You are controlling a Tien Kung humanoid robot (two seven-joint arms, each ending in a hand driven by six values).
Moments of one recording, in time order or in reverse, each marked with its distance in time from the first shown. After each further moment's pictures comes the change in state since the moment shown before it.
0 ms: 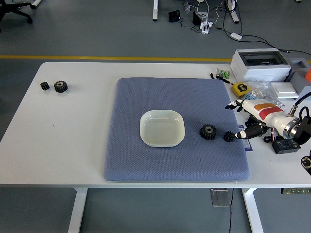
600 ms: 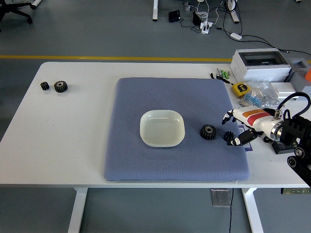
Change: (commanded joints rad) left arm -0.004 -0.002 -0.010 0.000 -0.002 0.001 0.000; right arm 0.066 0.041 -0.115 -0.120 -0.017 -0.009 -0.005
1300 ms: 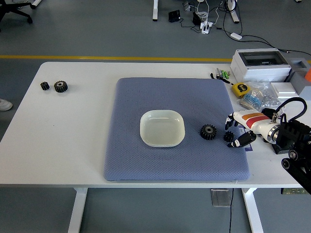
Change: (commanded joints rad) left arm -0.011 0.001 0.000 0.000 -0.001 0.000 0.001; right arm 0.023 0.041 -0.050 -0.111 0.027 -0.079 -0.020
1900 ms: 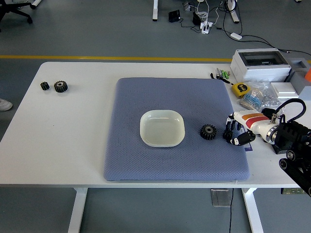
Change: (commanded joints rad) left arm -0.003 -0.003 0.002 0.000 0.000 -0.001 0.003; right arm 0.012 0.016 -0.027 -0.040 0.020 -0.030 -0.002
